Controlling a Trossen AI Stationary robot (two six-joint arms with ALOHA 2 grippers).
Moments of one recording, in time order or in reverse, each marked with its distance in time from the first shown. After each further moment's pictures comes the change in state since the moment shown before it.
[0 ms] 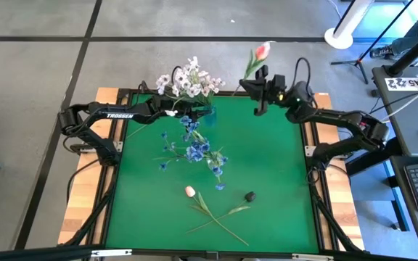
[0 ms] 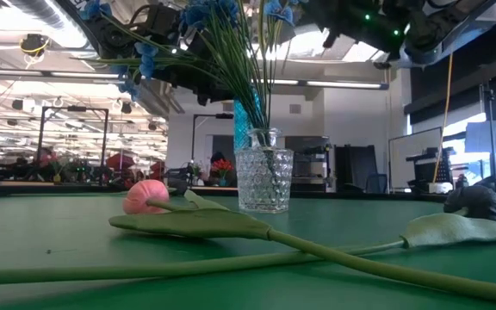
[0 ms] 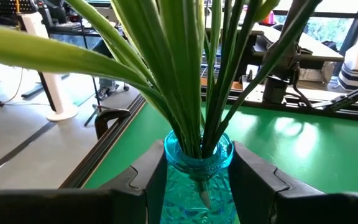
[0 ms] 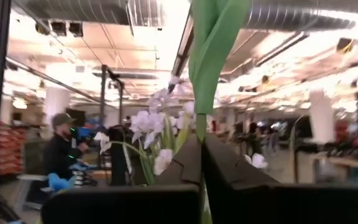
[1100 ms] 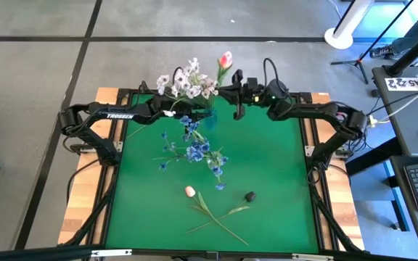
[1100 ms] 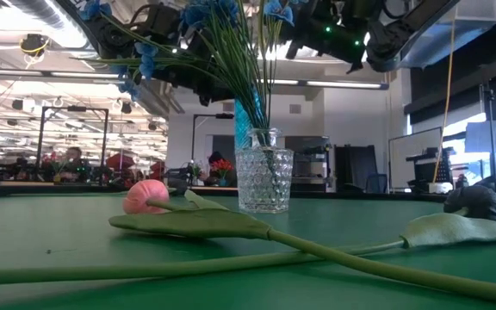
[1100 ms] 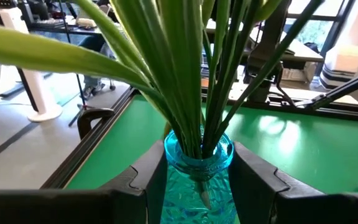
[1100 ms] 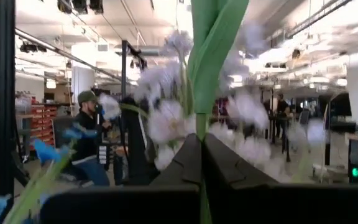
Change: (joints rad) left arm -0.005 0.000 -0.002 -0.004 0.051 -0.012; right arm 0.105 0.264 0.195 -0.038 -0.028 -0.057
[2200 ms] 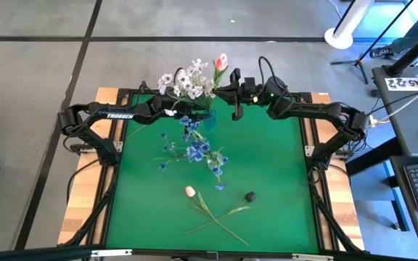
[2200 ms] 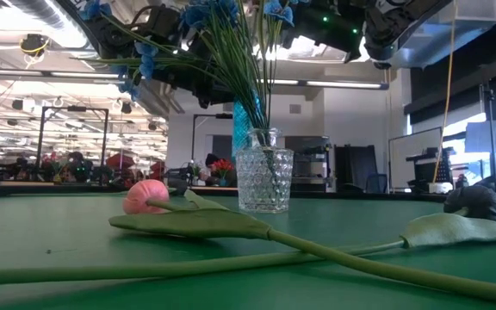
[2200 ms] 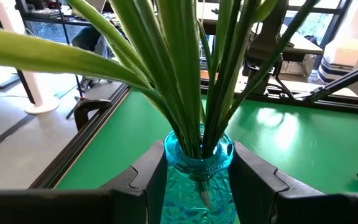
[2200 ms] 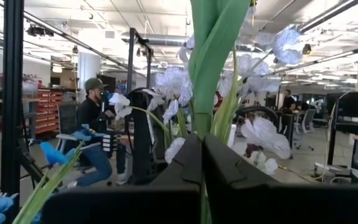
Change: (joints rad) left arm -0.003 0.001 0.003 -0.037 0.008 0.004; right arm 0.019 -0.023 0.066 -0.134 -0.016 -0.073
